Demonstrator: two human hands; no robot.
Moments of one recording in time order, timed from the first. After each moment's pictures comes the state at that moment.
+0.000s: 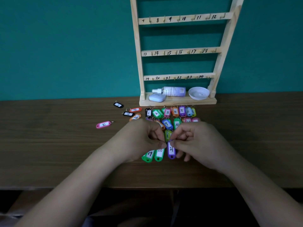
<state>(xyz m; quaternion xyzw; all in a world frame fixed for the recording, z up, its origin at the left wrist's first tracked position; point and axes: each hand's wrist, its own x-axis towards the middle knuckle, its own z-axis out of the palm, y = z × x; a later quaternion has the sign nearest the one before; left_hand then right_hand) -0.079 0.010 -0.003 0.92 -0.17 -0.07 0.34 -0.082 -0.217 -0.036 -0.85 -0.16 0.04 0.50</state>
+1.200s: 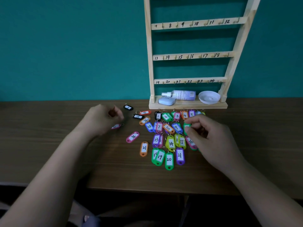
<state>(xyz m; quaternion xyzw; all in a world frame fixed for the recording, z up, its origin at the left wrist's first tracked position) -0.021 0.140 -0.008 0.96 0.02 0.08 0.27 -0.071 -0.215 -0.043 -0.86 -0.16 -0.18 0.45</state>
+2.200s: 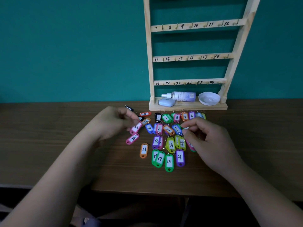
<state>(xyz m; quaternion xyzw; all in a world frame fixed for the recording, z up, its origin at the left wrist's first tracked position) -0.038 0.103 0.004 0.88 -0.01 -0.03 0.47 -0.072 -0.209 -0.044 -0.85 -0.17 -0.16 0.47</state>
